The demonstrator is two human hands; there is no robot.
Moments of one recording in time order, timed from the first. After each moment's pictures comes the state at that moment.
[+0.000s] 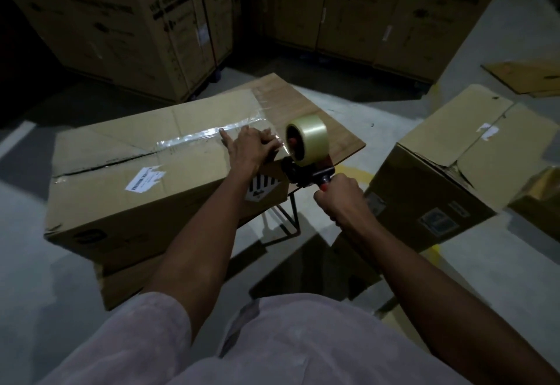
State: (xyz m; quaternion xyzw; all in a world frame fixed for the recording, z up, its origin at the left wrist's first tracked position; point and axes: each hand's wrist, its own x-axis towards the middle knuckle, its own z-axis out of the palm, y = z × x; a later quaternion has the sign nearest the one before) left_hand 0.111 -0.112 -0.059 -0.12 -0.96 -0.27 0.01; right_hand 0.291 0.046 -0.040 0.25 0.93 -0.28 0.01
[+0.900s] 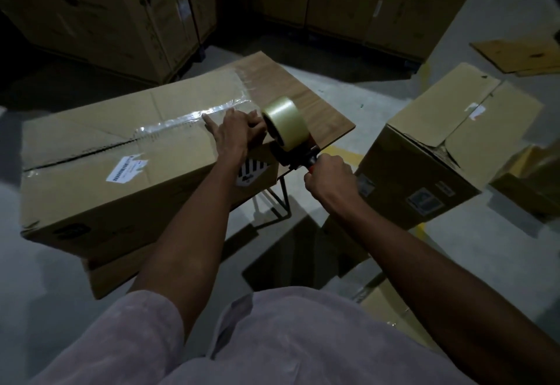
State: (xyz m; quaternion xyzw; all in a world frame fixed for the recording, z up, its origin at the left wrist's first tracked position) left_hand 0.128 -0.111 -0.047 -0.08 -0.94 -0.34 0.04; right_hand 0.289 0.044 -0.038 0.23 0.96 -0.18 -0.03
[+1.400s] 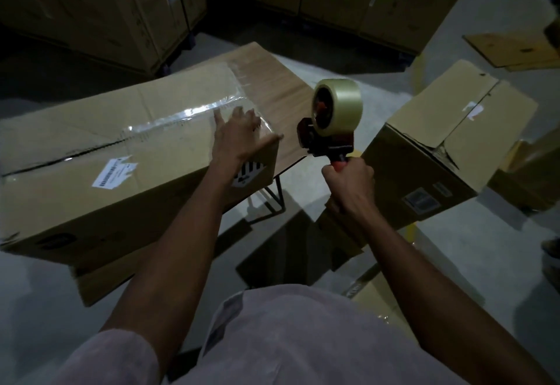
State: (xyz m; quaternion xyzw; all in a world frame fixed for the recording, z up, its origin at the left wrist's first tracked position) left_hand 0.123 -0.115 -0.059 -0.24 -0.96 -0.13 0.04; right_hand 0.299 0.068 -0.033 0.34 0.87 -0.36 -0.07
